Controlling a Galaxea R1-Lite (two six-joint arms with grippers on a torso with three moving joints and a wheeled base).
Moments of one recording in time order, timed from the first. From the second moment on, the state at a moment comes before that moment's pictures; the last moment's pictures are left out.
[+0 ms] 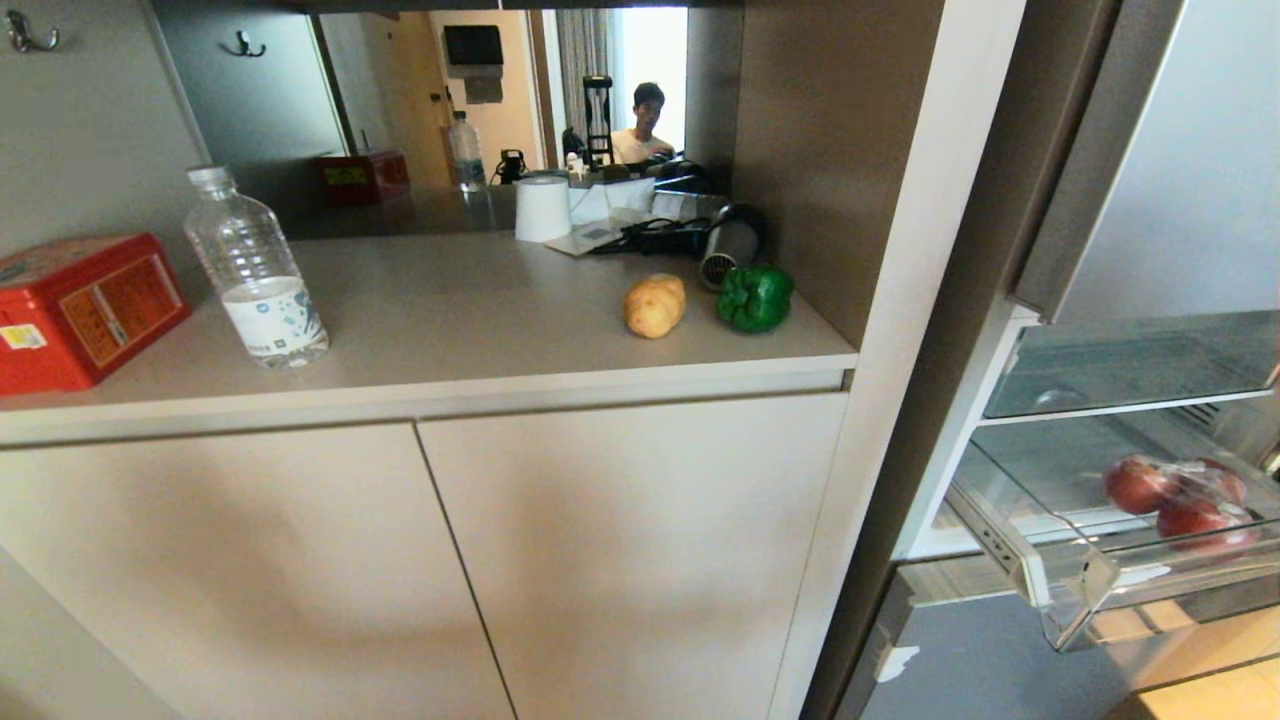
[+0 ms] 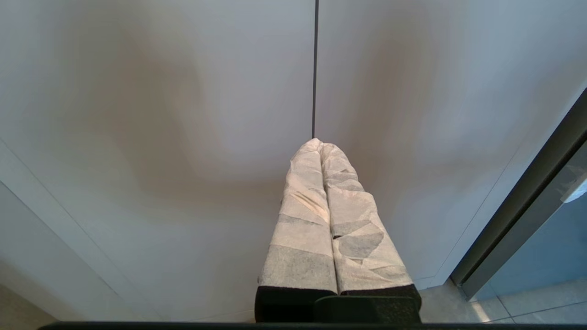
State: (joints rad) left arm 0.00 0.00 -0.02 0.05 0.00 0.01; right arm -0.91 1.78 -0.45 -0.64 0.37 0.05
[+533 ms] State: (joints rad) left arm 0.00 0.00 -0.02 0.05 0.00 0.01; right arm -0.83 2.02 -0.66 -0.67 0.36 0.12
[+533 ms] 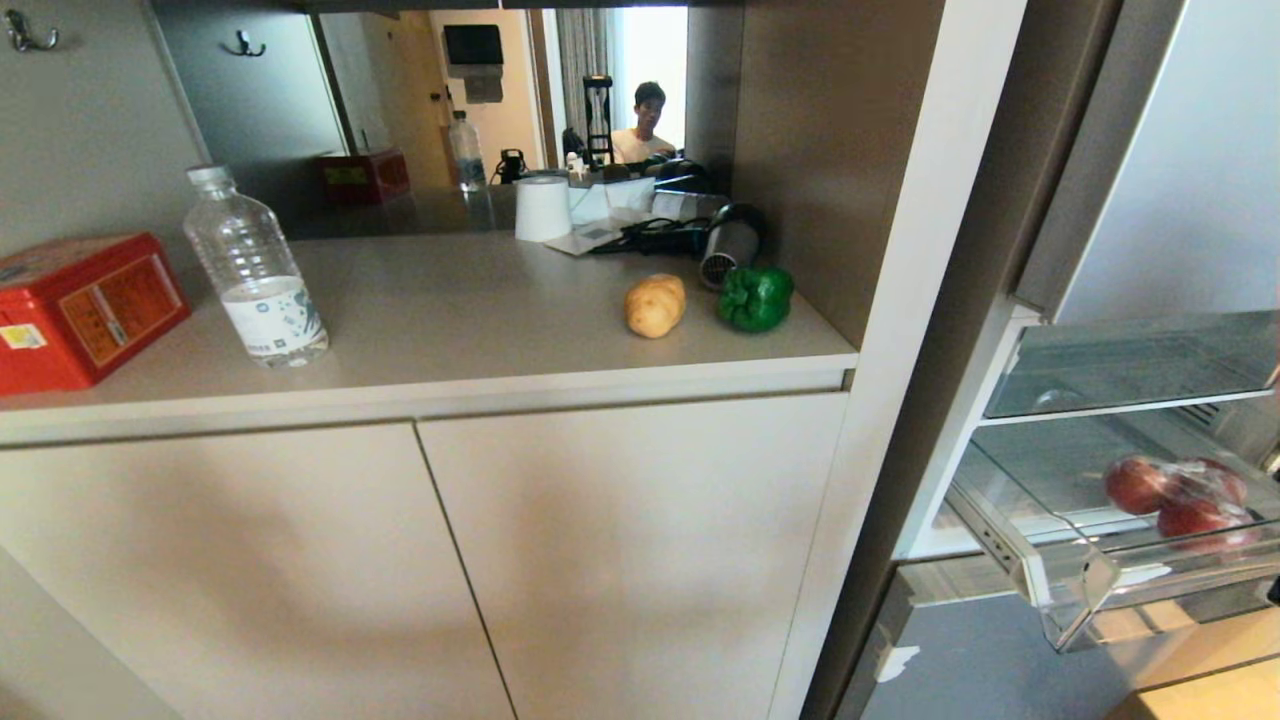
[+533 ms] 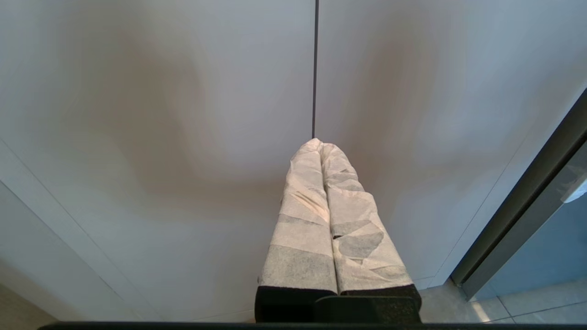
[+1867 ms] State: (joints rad) left arm 0.00 0.00 -0.02 0.05 0.00 0.01; right arm -0.55 2.39 -1.11 -0.90 0.36 0.39
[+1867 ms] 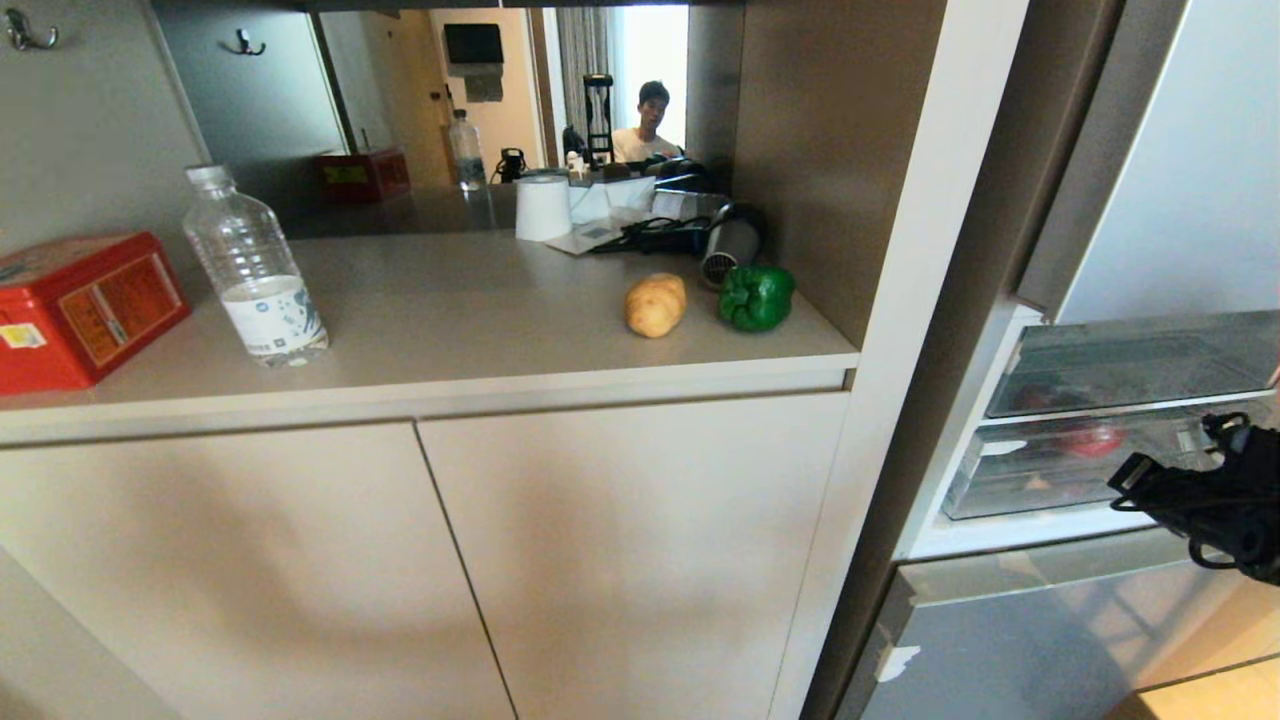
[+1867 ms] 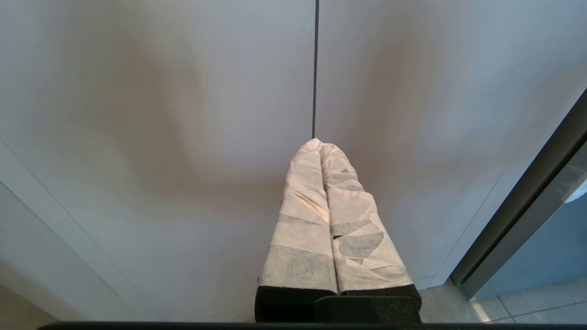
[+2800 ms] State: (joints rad) left arm 0.00 0.00 -0.02 0.05 0.00 0.01; right arm -0.72 1.88 -0.66 -0.76 0.38 0.41
